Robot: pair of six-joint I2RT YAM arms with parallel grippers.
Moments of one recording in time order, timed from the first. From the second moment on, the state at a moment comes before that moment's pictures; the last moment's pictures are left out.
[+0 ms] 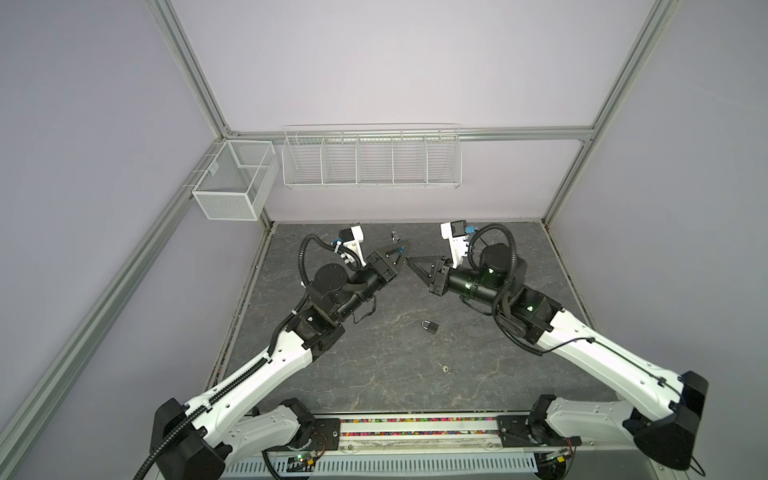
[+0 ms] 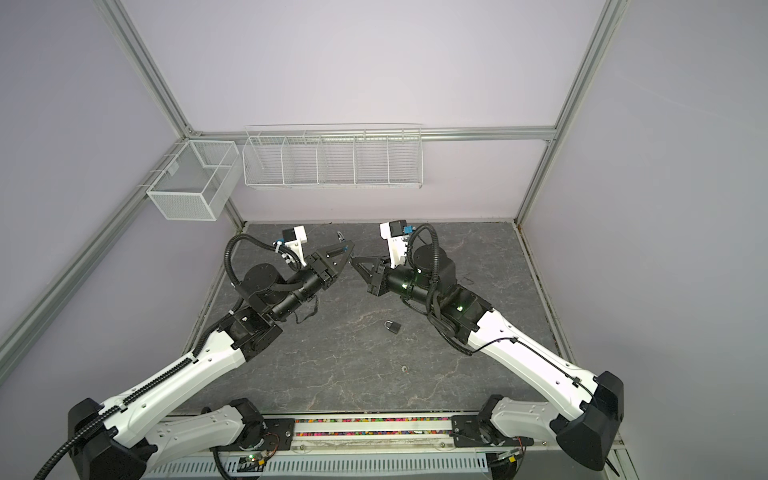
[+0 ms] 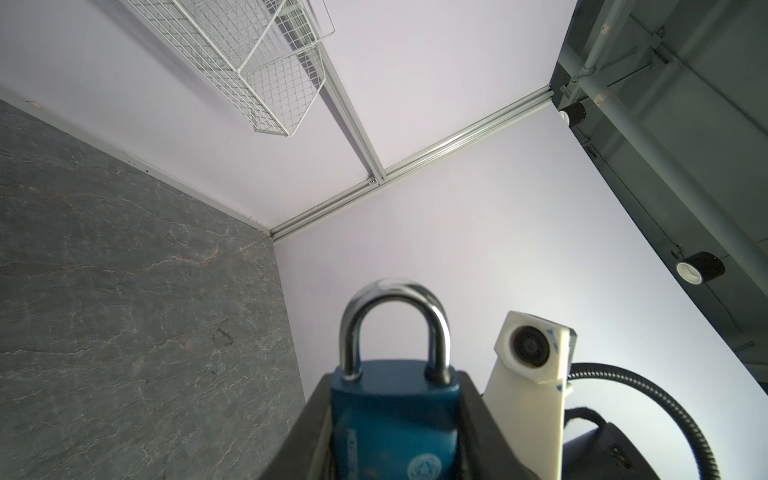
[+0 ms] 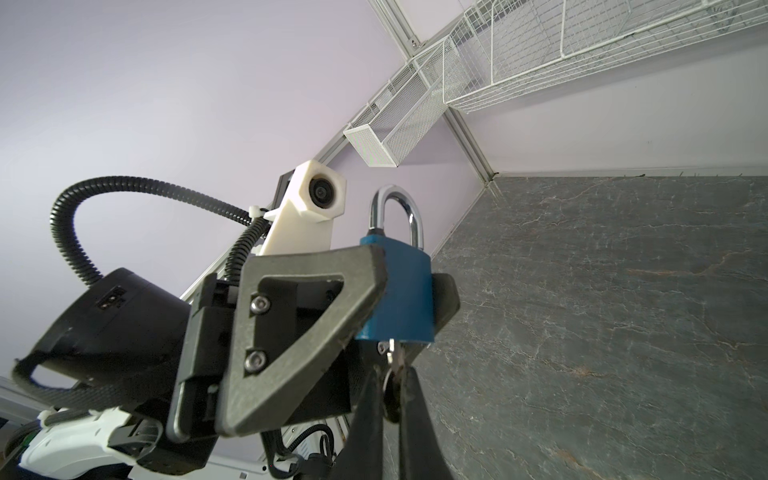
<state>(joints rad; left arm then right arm) -0.76 1.09 0.91 0.32 0.12 -1.14 0.83 1.21 1.15 -0.02 -0.25 0.67</state>
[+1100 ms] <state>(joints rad) -0.77 1.15 1.01 0.06 0.11 -1.19 0.84 1.20 1.19 -0.23 -0.08 0.39</state>
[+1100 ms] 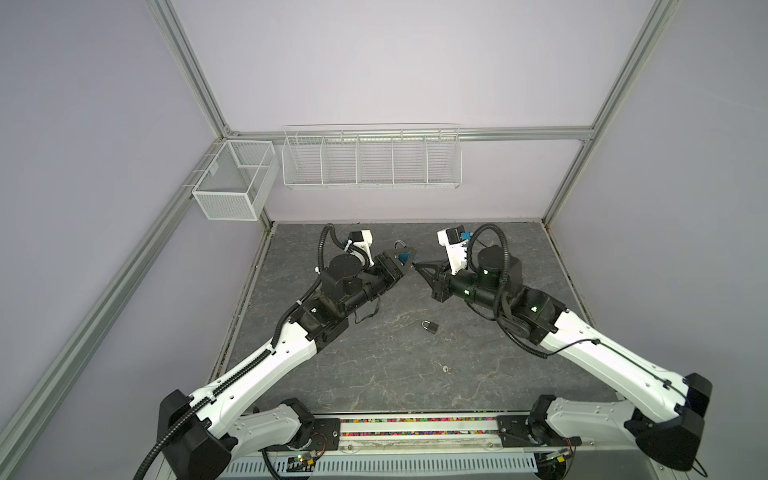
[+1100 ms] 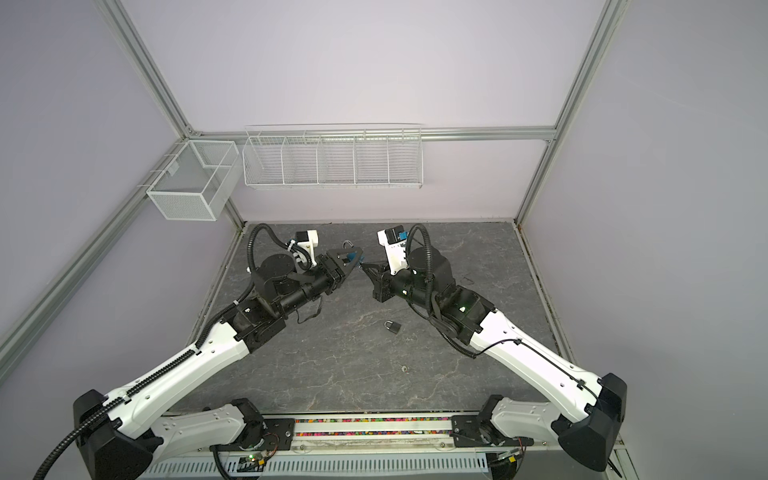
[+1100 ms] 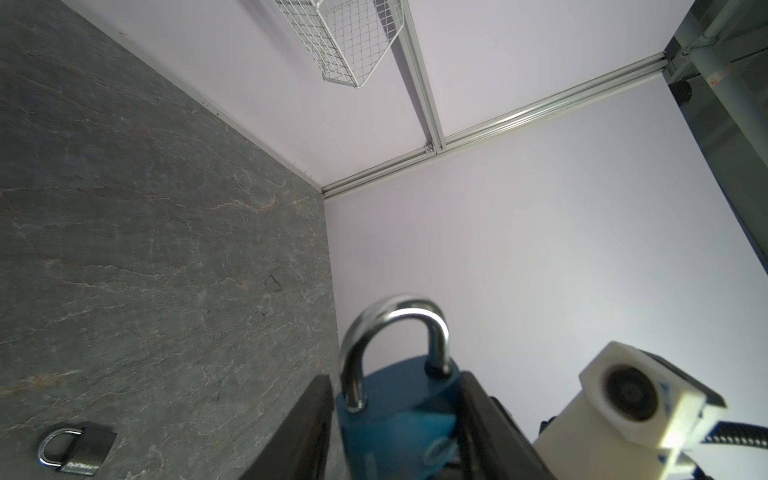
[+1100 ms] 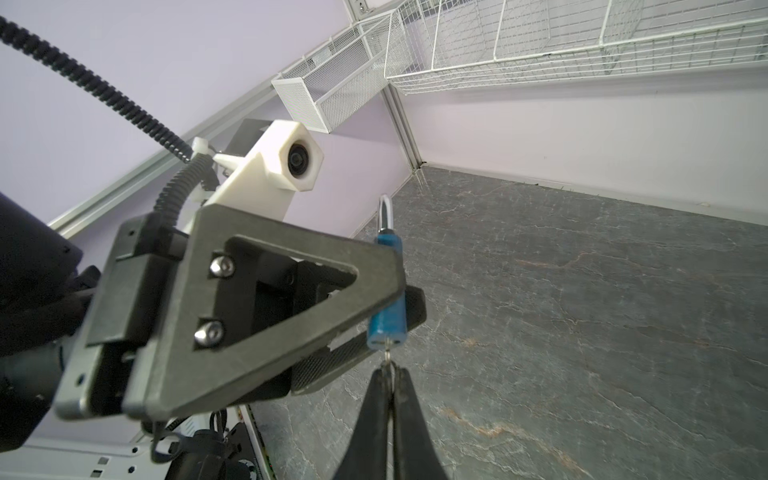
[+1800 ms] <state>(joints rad) -0.76 1.18 1.03 -0.07 0.05 -1.26 0.87 1.26 1.19 -0.24 -0.04 0.33</state>
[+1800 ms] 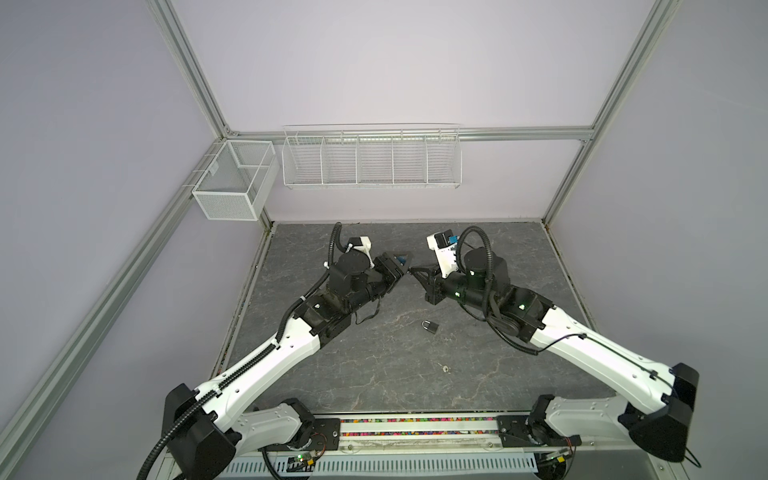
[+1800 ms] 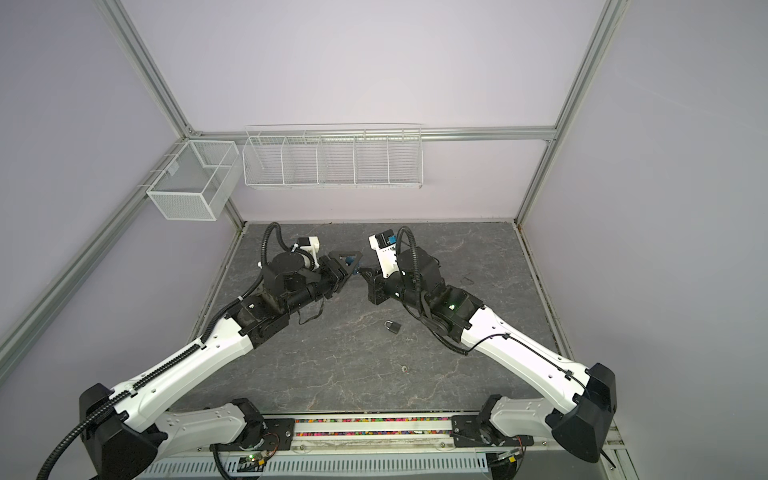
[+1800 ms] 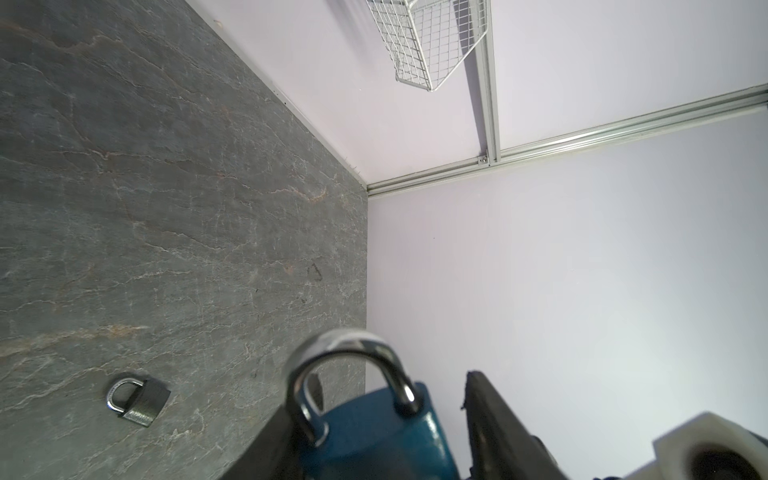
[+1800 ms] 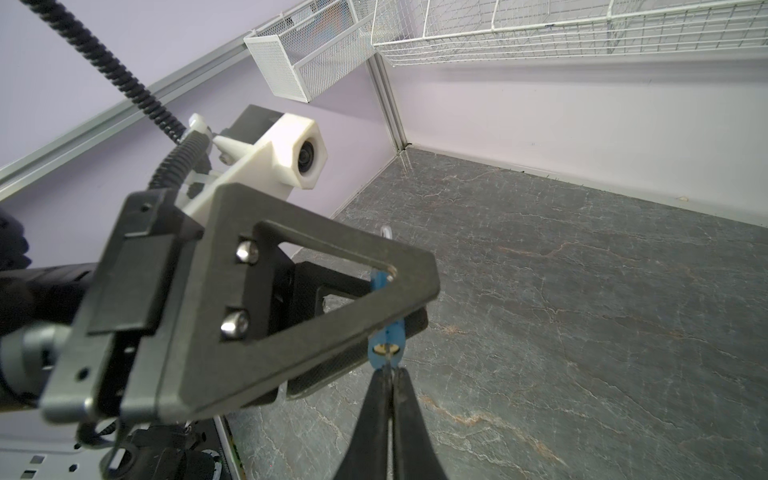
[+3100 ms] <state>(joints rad) -0.75 1.20 1.03 -0.02 0.04 -1.34 0.93 1.27 1.17 -0.24 0.05 0.21</state>
